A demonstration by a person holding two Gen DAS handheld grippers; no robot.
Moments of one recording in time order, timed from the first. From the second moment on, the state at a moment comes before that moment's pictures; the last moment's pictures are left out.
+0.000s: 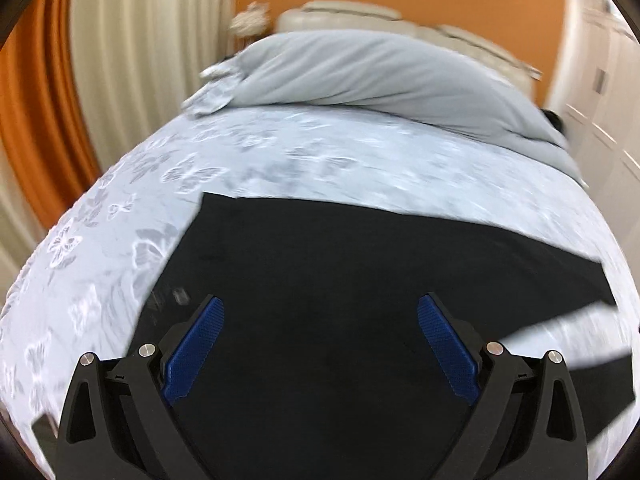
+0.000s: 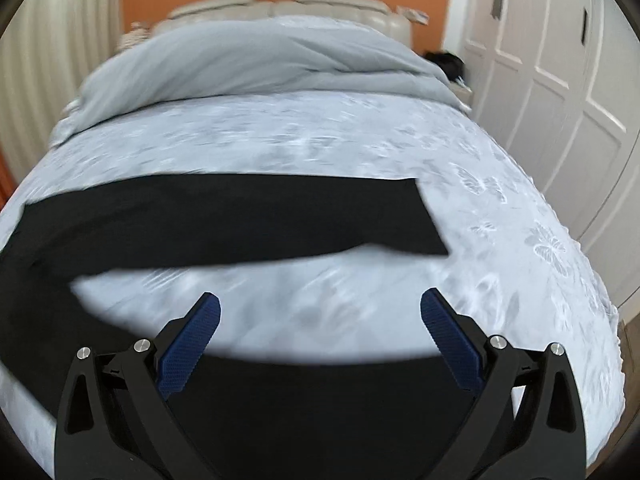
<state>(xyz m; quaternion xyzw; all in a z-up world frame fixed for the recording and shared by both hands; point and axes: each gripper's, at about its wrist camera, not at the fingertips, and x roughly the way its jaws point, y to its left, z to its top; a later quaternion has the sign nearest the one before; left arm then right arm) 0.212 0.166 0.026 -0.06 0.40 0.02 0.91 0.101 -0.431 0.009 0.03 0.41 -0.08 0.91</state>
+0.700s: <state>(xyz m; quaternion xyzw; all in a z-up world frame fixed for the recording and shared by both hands) 0.430 0.268 -0.100 -0.11 0.47 0.18 0.86 0.325 -0.557 -0.123 0.13 0.44 -0.16 0.87</state>
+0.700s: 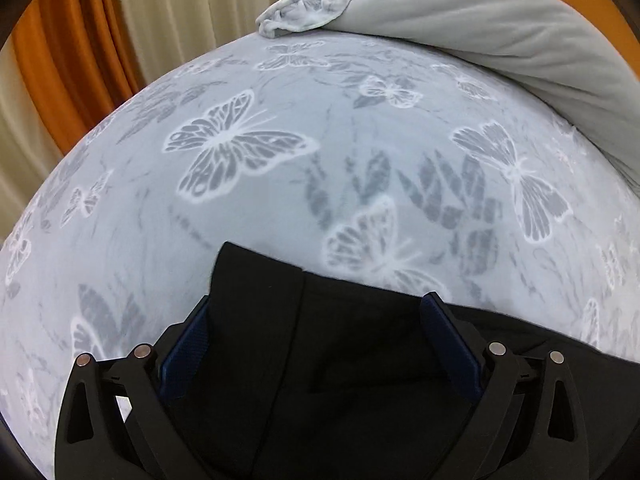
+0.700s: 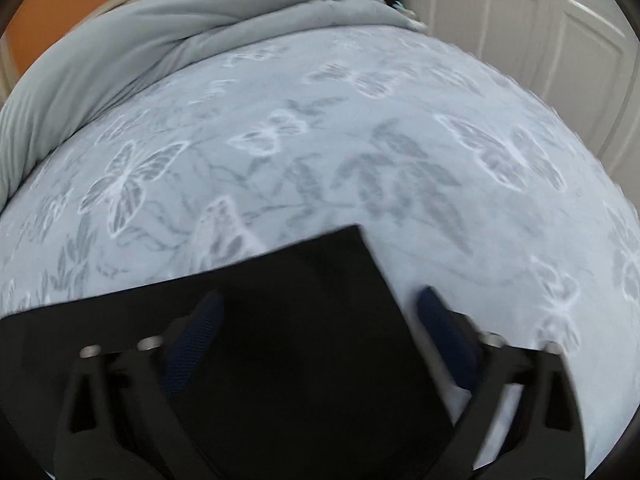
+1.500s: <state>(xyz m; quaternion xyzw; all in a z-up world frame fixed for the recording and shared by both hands) 0.155 0.307 0.028 -0.20 0.40 0.03 0.89 0.035 -0.549 0.017 0.13 0.34 -0.02 0.93</state>
